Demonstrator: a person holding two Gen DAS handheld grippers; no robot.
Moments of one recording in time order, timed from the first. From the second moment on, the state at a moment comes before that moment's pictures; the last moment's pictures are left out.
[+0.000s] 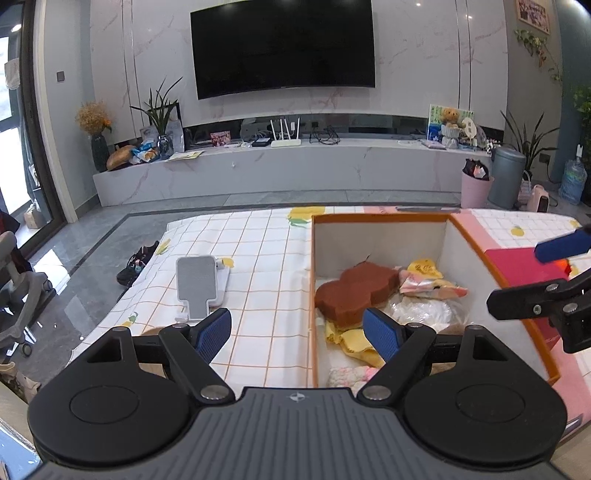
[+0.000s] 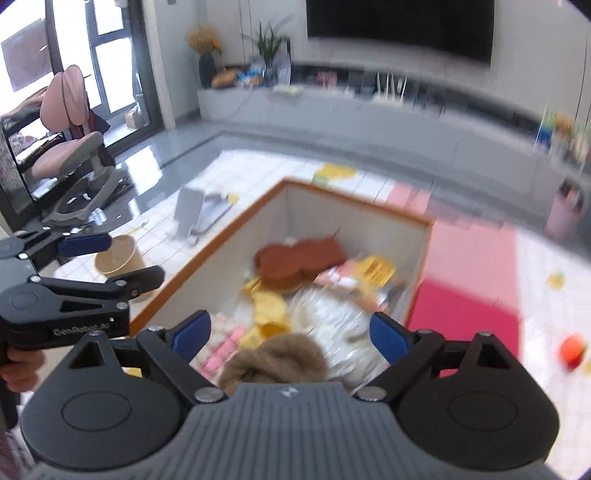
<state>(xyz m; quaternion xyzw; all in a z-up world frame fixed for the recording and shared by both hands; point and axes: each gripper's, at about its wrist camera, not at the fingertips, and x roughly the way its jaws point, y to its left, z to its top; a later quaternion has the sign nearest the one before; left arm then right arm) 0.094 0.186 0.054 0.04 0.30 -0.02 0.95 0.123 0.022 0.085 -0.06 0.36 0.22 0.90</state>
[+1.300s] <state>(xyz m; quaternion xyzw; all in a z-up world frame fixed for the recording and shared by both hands) 0.118 -0.178 0.010 0.11 0.27 -0.17 0.94 0.099 -0.357 0.027 0.08 0.29 -0.08 0.95</state>
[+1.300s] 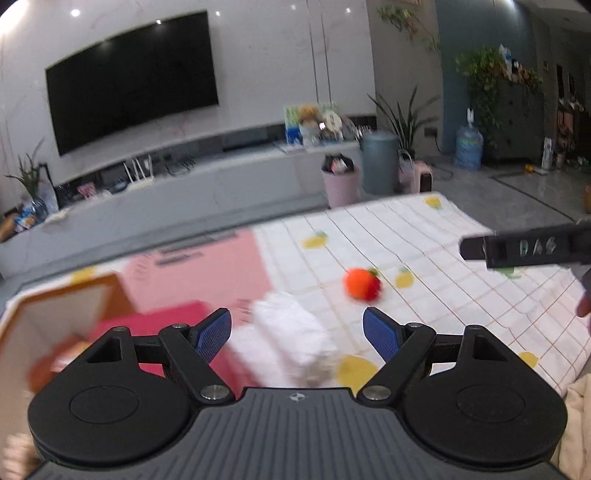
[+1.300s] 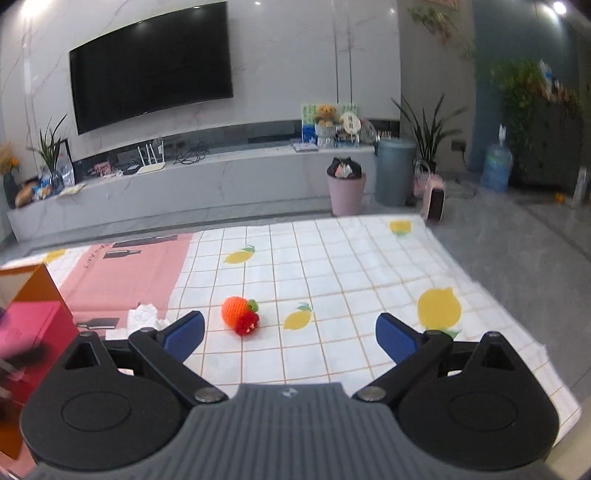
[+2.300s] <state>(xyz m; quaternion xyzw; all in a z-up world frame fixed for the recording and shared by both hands) 0.195 -0.235 -0.097 0.01 0.33 0.20 0.92 0.118 -0.379 0.004 0.09 0.33 -0.13 0.93</state>
